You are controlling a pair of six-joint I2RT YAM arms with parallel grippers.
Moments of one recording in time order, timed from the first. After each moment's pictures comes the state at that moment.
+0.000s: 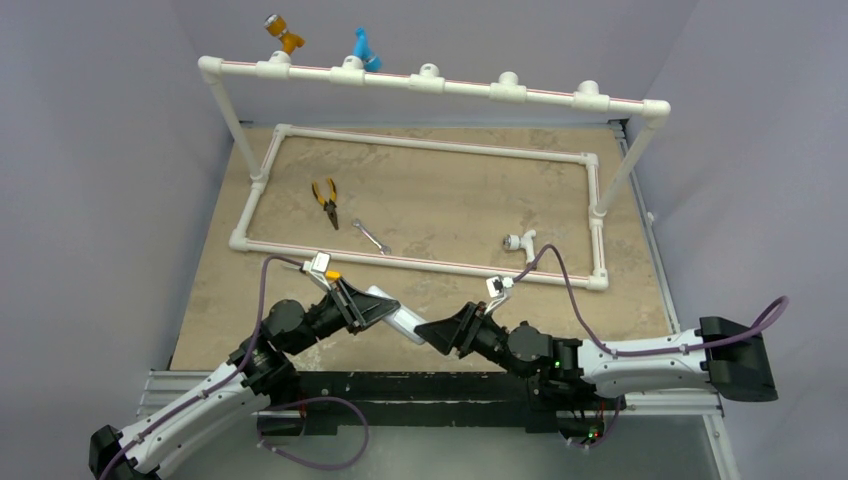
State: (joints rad) left arm -0.82 0.31 0.14 0.12 0.13 -1.33; right arm 1.43 0.89 0.22 0.60 0.47 1.12
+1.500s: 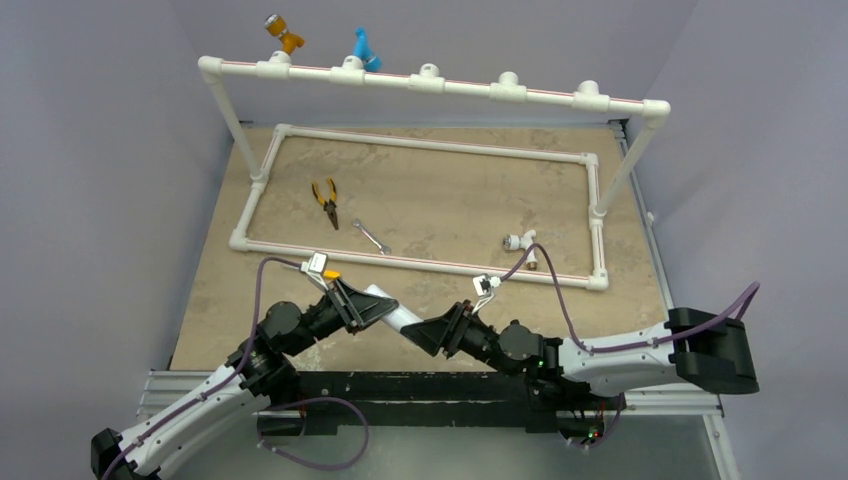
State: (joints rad) left arm -0.82 0.28 0.13 0.11 0.13 -1.35; right arm 1.43 1.07 0.25 0.84 0.42 1.08
